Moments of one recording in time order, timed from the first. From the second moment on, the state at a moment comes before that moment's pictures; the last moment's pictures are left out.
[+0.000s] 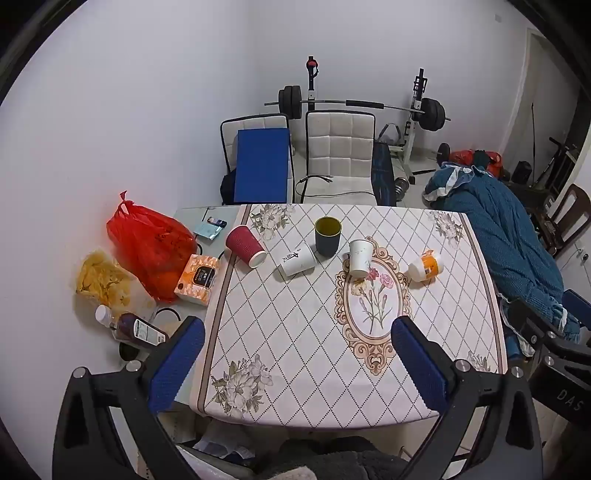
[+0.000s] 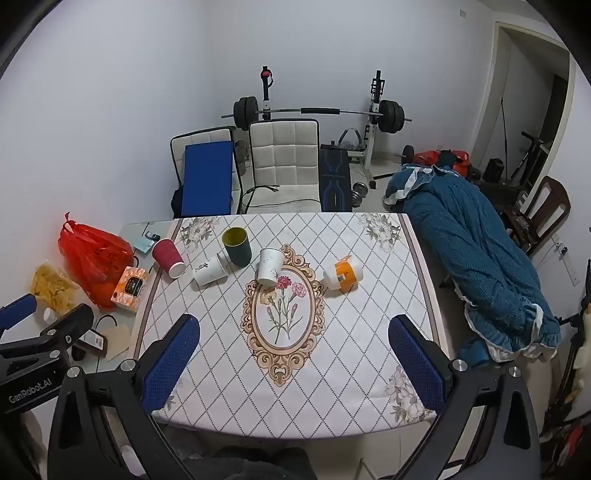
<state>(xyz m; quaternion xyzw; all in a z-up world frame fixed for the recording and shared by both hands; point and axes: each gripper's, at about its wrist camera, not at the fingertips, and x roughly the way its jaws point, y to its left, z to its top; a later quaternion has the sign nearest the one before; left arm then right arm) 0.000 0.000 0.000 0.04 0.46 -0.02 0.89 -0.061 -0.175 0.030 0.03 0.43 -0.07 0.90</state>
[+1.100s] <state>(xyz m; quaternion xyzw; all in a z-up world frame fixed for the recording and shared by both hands) 0.010 -0.006 0.003 0.04 0.45 -0.02 0.89 -0.051 -0.184 0.031 0.03 0.43 -0.07 0.90</state>
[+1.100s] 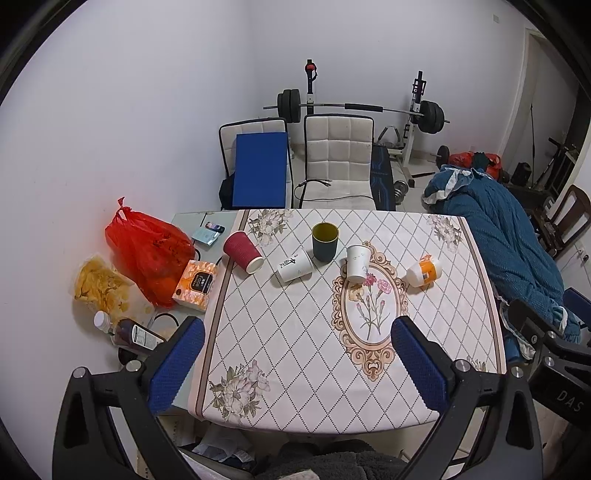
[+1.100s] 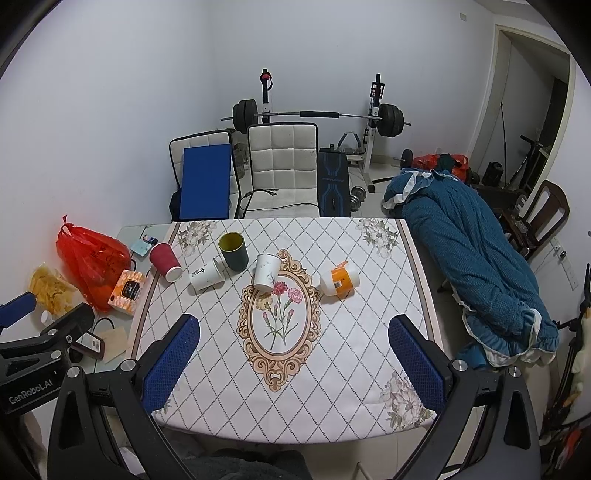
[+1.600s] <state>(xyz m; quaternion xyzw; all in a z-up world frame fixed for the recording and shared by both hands) 0.008 -0.012 0.007 0.04 0.45 -0.02 0.89 -0.050 -0.183 0.036 0.03 0.43 -0.07 0.90</state>
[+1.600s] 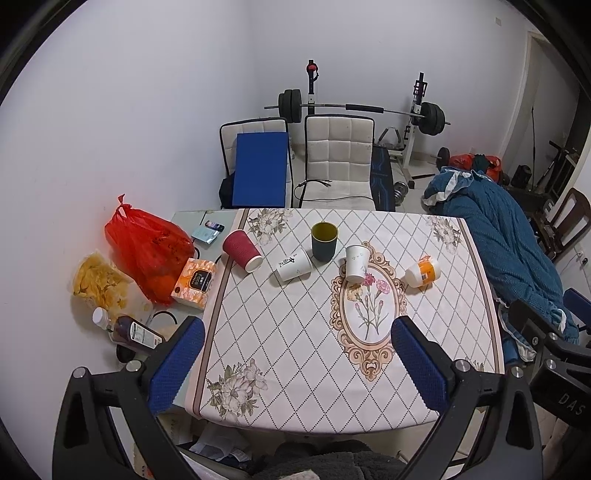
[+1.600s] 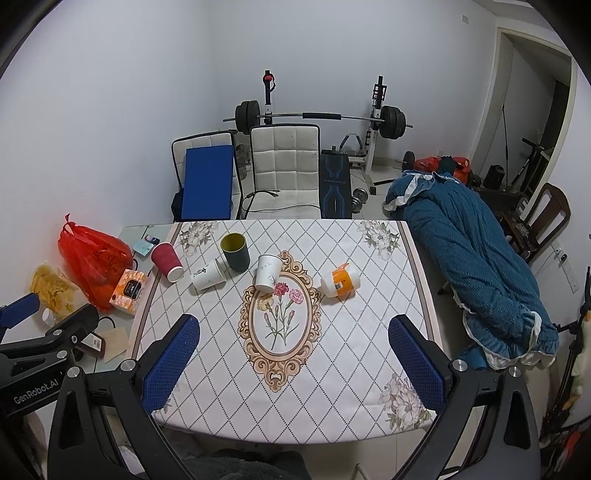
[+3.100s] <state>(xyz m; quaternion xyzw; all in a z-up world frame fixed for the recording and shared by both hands) 0.007 -0.008 0.015 0.04 0.44 -0.02 0.90 -0.048 -0.175 0.053 0.03 0.42 -0.07 0.90</state>
